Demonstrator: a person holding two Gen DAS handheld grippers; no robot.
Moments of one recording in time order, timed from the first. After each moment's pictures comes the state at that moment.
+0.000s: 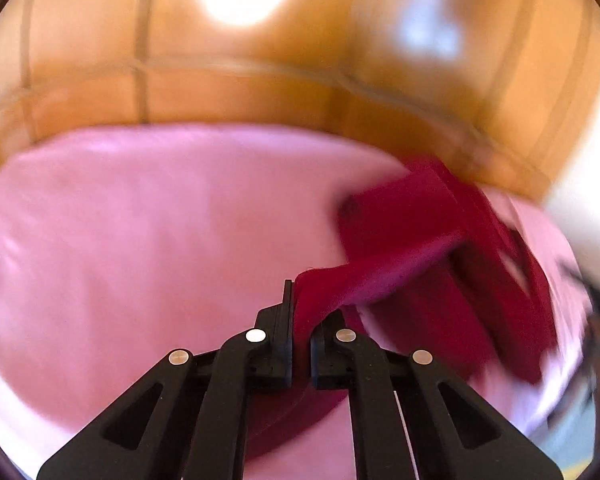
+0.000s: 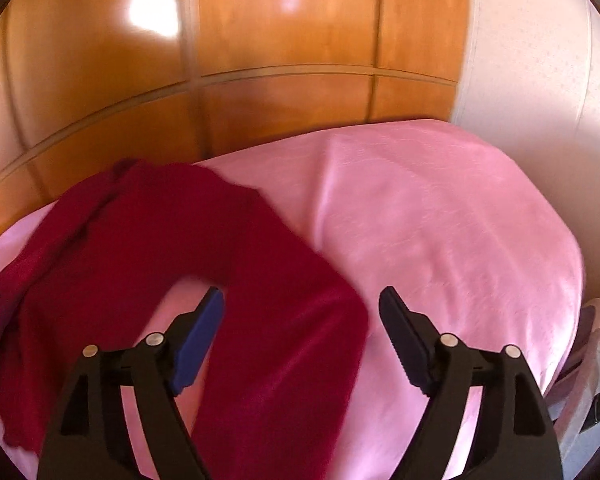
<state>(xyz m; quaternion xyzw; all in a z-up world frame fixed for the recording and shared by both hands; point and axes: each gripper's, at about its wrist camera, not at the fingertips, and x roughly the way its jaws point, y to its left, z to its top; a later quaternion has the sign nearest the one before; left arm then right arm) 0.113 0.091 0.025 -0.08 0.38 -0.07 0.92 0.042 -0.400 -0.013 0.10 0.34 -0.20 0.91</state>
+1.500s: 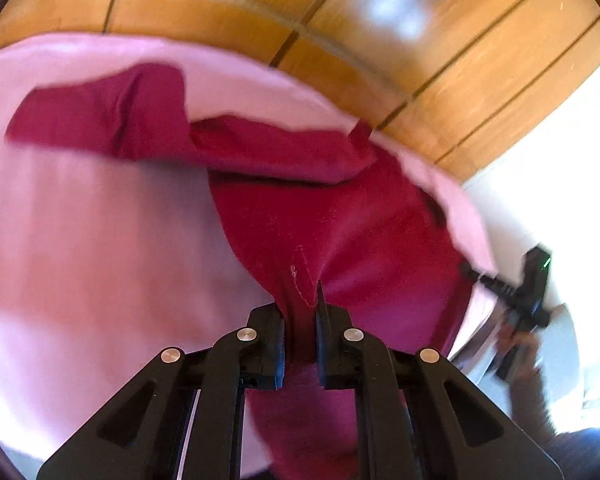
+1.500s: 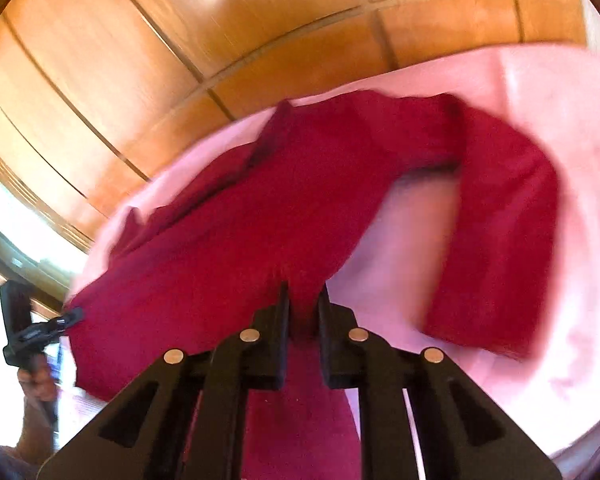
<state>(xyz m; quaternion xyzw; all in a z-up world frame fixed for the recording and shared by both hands) 0.040 0.073 -0.016 -0.18 0.49 -0.23 0.82 -0.030 -0.311 -0.027 0.19 0.42 0.05 0.89</state>
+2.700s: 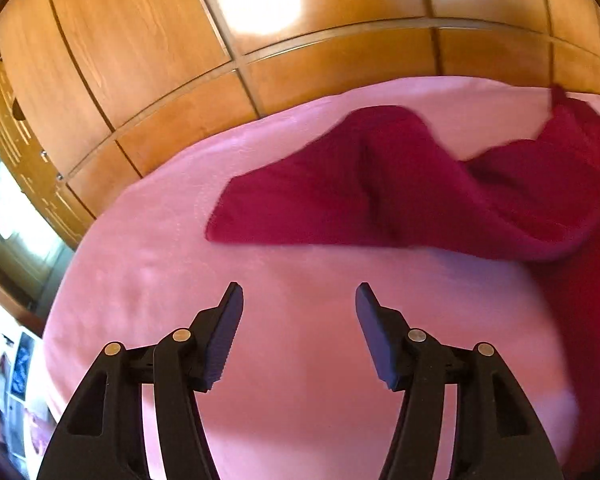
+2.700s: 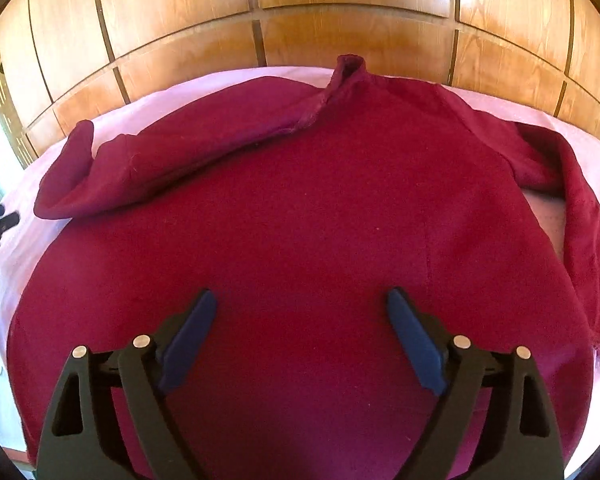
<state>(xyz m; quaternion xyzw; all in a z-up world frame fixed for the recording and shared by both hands) 0.105 0.131 -0.047 0.15 0.38 0.08 0.91 0.022 -0.170 -0.097 0.03 0.39 0.03 0.92</state>
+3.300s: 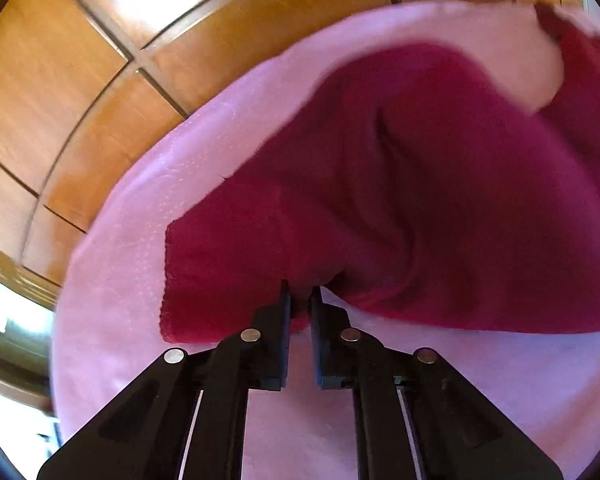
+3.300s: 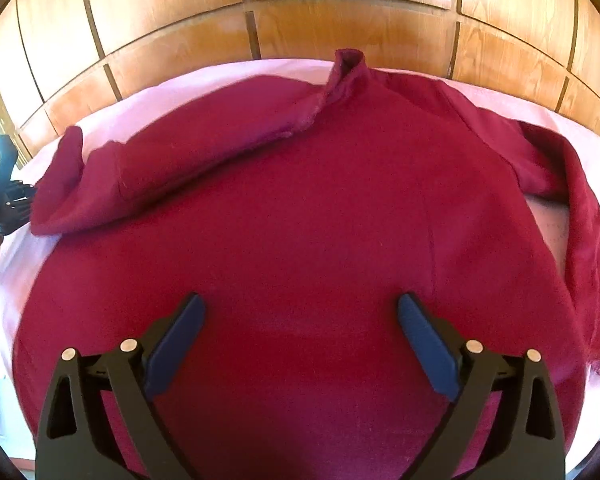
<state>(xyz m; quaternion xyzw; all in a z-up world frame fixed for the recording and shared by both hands) 0.192 0.151 -0.068 0.23 0.45 -0.04 0.86 0.042 -0.167 -0.078 0.03 0.41 0.03 0.91</state>
